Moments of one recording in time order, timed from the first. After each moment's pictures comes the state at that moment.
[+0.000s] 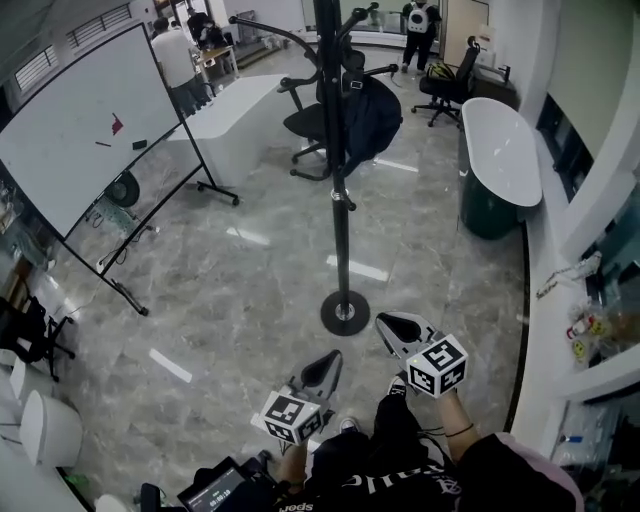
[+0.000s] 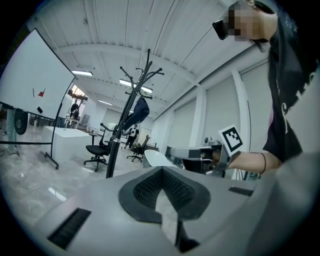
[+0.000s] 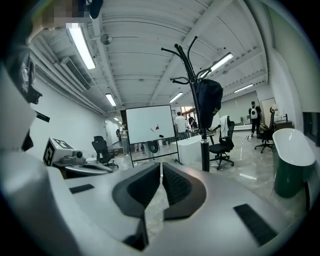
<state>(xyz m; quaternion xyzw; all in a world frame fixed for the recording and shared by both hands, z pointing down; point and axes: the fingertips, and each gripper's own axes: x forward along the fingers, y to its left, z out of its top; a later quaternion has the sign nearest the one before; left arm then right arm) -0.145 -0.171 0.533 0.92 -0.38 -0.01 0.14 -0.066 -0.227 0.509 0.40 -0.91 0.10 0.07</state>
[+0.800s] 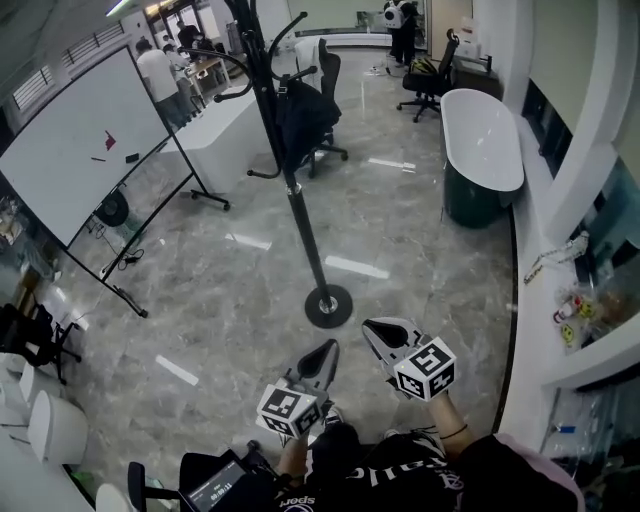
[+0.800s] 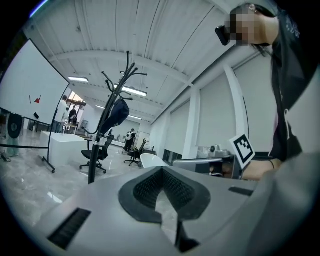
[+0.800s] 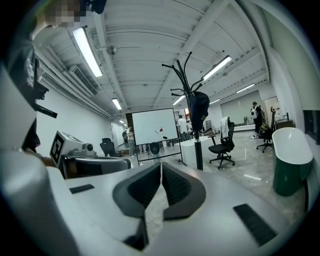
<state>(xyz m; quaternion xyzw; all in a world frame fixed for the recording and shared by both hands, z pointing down) 0.007 -0.091 0.497 0.91 -0.39 -0.02 0.11 0.062 -0.118 0.499 0.37 -0.92 0.10 0.06</state>
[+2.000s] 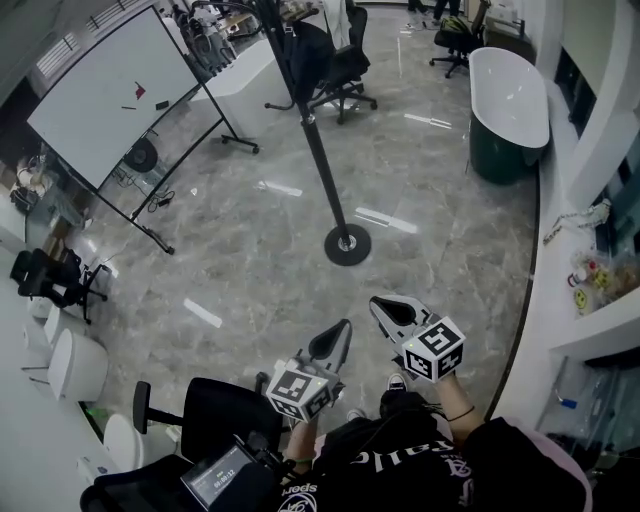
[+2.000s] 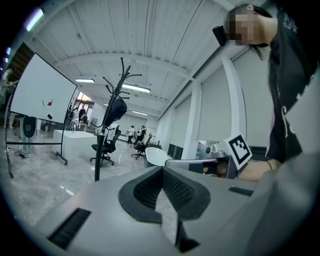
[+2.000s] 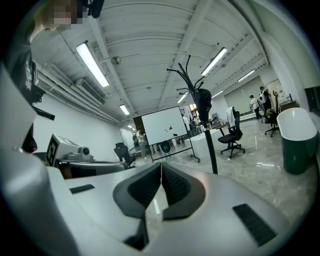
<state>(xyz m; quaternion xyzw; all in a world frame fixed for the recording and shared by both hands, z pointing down) 0.060 0.088 0.529 0.89 -0.43 0.01 0.13 0.100 0.048 0.536 0.32 -0.94 0.15 0.03</state>
